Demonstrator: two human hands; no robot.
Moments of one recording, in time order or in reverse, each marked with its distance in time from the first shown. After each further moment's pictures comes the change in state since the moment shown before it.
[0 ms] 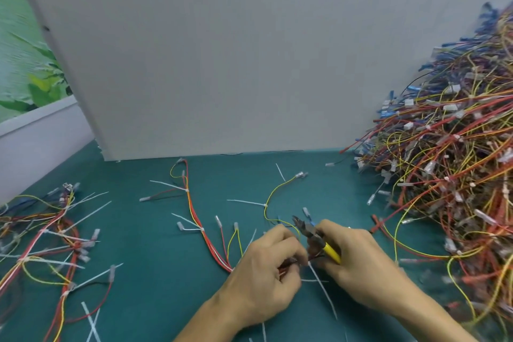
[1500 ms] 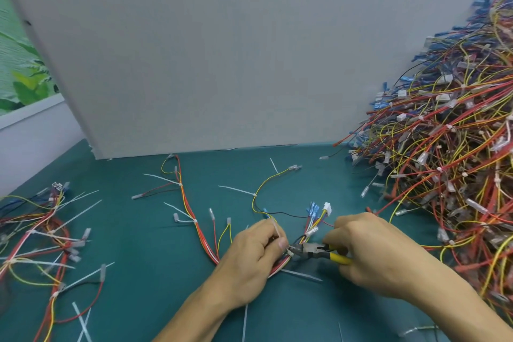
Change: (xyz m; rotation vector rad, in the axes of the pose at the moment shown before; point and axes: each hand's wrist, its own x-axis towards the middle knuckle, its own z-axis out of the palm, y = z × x) left_hand 0.006 -0.009 -0.007 -0.029 -0.063 -0.228; right_hand 0.001 0.004 -0.031 -0.517 -0.269 -0.051
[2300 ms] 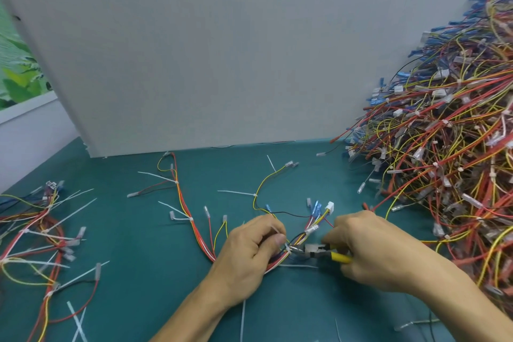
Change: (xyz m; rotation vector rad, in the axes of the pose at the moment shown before) left_hand -0.003 0.001 0.001 -0.099 0.051 0.010; right_hand -0.001 0.007 0.000 0.050 -0.095 0.029
